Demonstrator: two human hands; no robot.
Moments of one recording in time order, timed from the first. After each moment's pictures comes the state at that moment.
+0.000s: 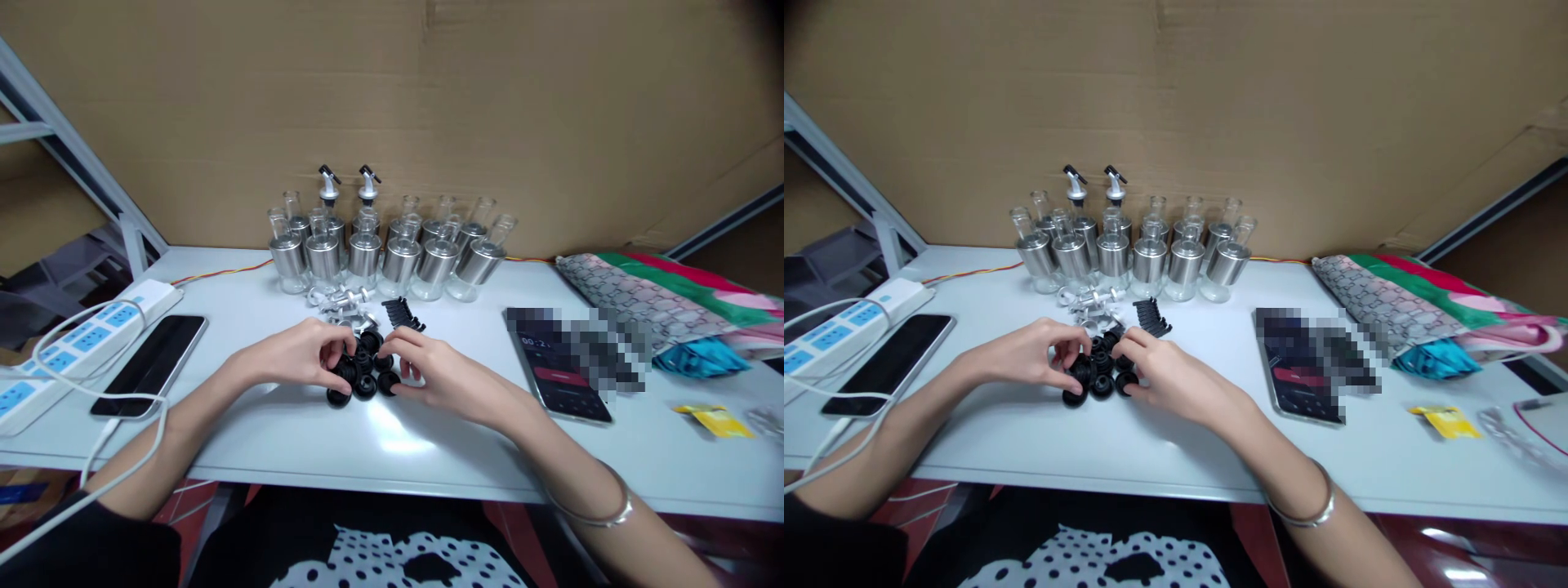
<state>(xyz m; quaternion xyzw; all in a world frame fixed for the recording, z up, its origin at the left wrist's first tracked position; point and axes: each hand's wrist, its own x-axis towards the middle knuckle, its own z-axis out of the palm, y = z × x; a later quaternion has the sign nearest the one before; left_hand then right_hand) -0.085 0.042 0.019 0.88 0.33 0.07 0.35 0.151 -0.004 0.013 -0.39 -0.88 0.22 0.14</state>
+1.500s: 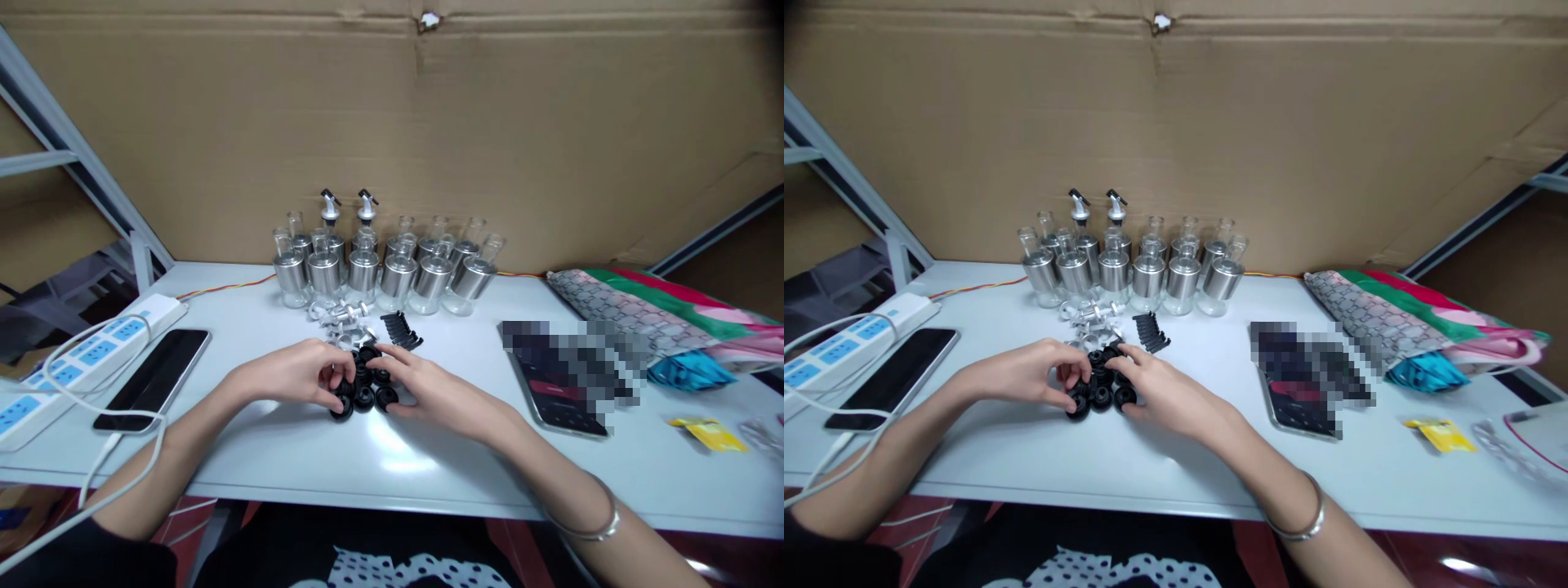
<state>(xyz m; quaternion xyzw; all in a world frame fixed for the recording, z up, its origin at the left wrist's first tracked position) -0.086 0.037 0.025 0.87 0.32 0.02 0.38 0.147 -0.002 0.005 -0.39 -0.89 0.21 0.12</state>
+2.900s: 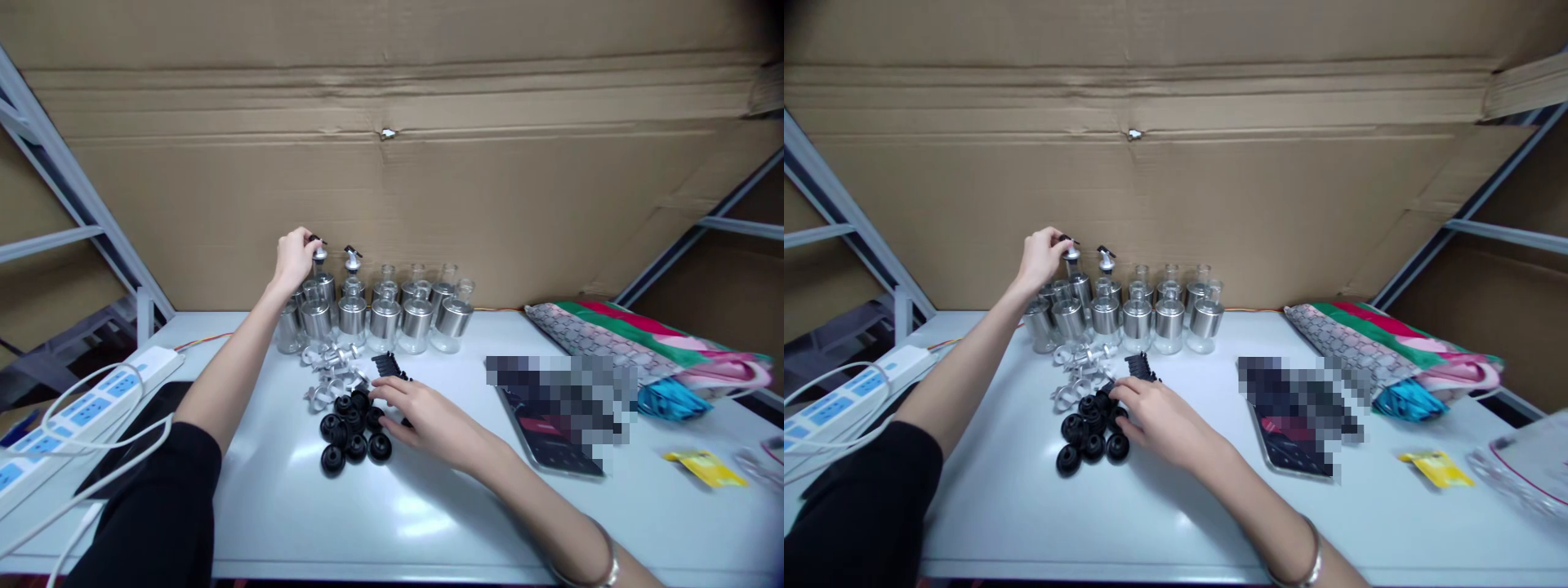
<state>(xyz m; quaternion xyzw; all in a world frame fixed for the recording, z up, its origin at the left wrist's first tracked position) -0.060 0.211 0.109 0.68 0.56 0.46 0.05 0.152 0.005 0.010 -0.40 -0.89 0.10 0.17</state>
